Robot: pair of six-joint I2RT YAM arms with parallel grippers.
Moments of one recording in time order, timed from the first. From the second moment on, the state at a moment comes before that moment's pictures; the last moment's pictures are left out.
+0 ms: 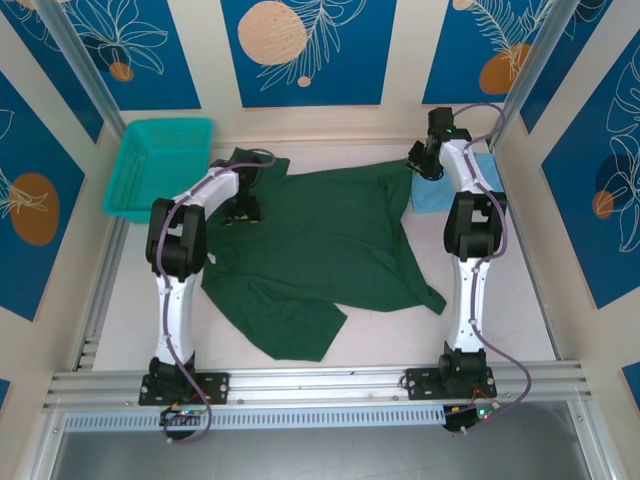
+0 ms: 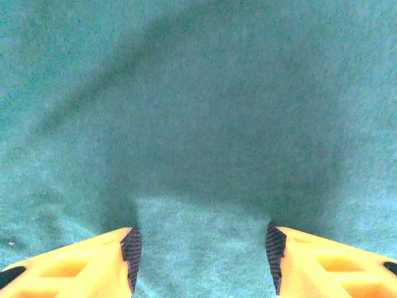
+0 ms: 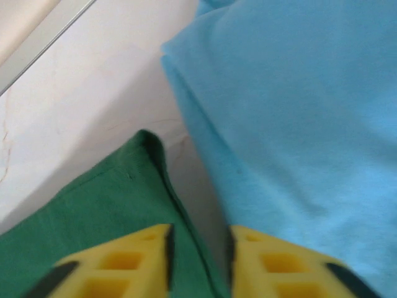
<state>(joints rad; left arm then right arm) -0.26 2.25 1.82 -0.99 -0.16 -0.42 -0.03 2.42 2.25 -0.92 -0.13 0.57</state>
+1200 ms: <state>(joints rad) -0.43 1.48 0.90 -0.99 0.34 -0.46 0.18 1.25 0.75 -1.05 -0.10 0.74</state>
